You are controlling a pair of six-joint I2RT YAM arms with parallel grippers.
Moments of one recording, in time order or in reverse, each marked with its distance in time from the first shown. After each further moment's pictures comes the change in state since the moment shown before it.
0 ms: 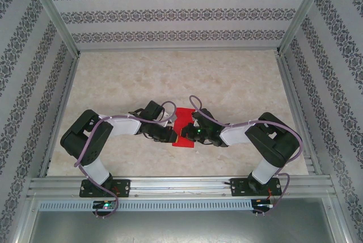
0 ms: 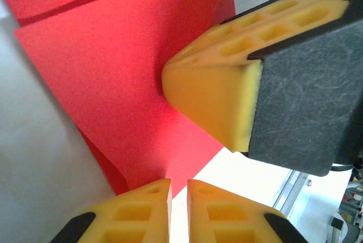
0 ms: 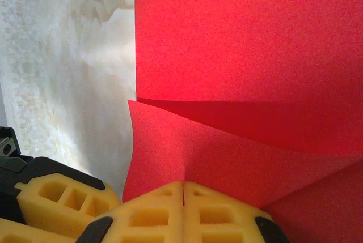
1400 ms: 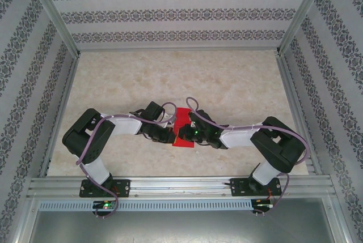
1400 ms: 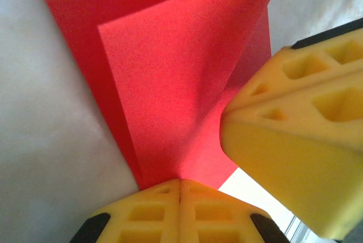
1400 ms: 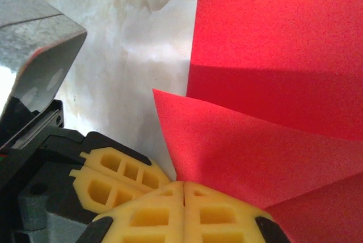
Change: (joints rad) left arm 0.000 0.025 0.002 -0.013 -0.047 0.045; right arm 0.070 -0.063 0.014 -0.036 0.077 -0.026
